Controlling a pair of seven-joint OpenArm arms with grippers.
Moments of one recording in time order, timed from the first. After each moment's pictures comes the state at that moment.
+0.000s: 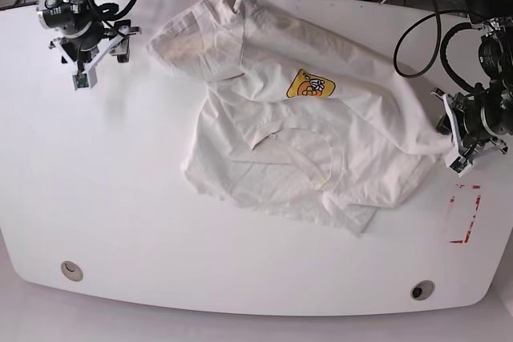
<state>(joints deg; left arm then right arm) -4.0 -30.3 -16.6 101.2 -35.5 -41.9 83.5 -16.2 0.9 42.0 113.8 19.9 40.1 -70.3</state>
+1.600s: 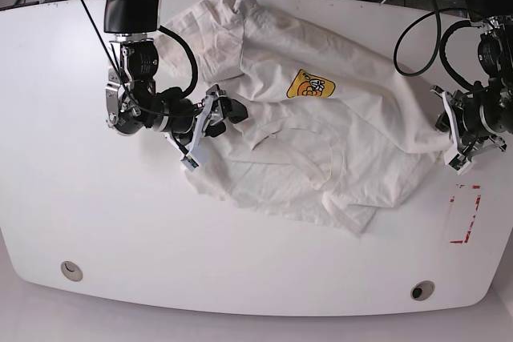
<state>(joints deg) -3.3 -30.3 -16.6 101.3 -35.6 -41.9 83.5 8.3 7.7 3.4 79.7 42.7 39.7 -70.0</state>
